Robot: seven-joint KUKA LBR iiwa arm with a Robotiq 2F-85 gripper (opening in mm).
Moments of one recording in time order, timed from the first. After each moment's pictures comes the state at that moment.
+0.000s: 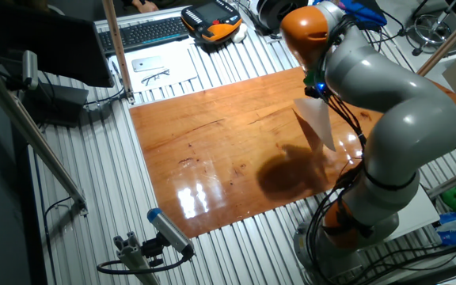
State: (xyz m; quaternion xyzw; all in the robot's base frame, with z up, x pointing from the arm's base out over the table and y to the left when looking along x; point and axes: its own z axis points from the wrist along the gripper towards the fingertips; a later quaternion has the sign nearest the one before) arm 0.440 -0.118 0.310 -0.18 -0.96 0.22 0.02
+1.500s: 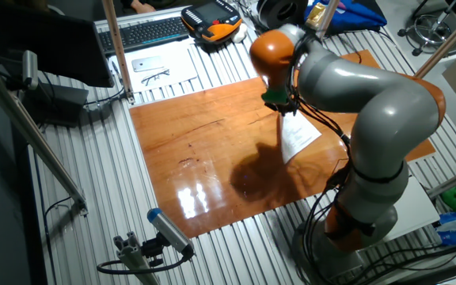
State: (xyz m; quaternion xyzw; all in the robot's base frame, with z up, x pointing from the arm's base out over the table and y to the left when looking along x) arm 0.473 0.008 0.205 -0.29 -0.94 0.16 -0.03
